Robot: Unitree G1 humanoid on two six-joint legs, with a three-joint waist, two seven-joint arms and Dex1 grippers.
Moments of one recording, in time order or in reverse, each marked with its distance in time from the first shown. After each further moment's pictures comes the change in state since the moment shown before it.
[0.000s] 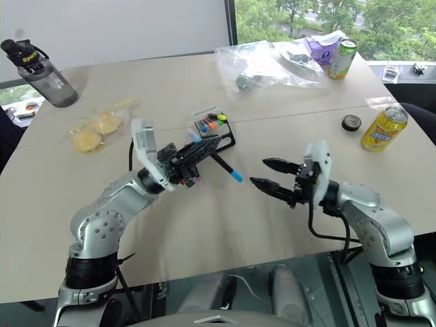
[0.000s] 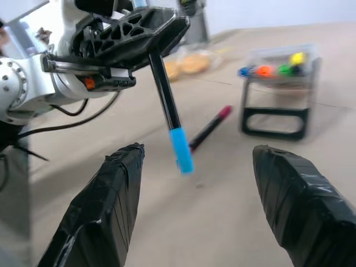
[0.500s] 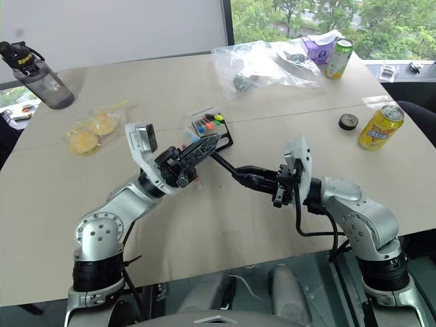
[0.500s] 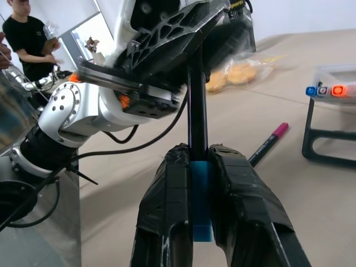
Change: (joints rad) left arm 0.051 -0.084 0.108 0.001 -0.401 0.216 0.043; right arm -0.133 0.058 0.119 -0.049 0.077 0.187 -0.026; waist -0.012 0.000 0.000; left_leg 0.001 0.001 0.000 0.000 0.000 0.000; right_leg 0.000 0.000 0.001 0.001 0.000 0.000
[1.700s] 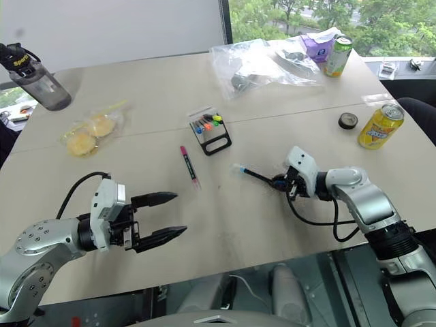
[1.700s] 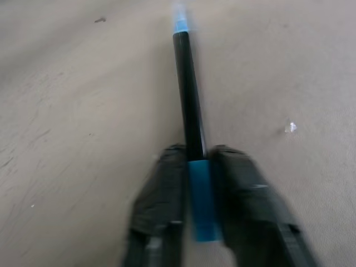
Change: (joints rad) left arm 0.491 0.506 0.101 -0.173 0.503 -0.276 -0.460; right arm -0.150 -0.212 0.211 0.390 -0.478 -0.146 0.093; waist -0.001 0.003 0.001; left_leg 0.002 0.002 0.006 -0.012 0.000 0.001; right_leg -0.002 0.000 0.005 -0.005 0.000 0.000
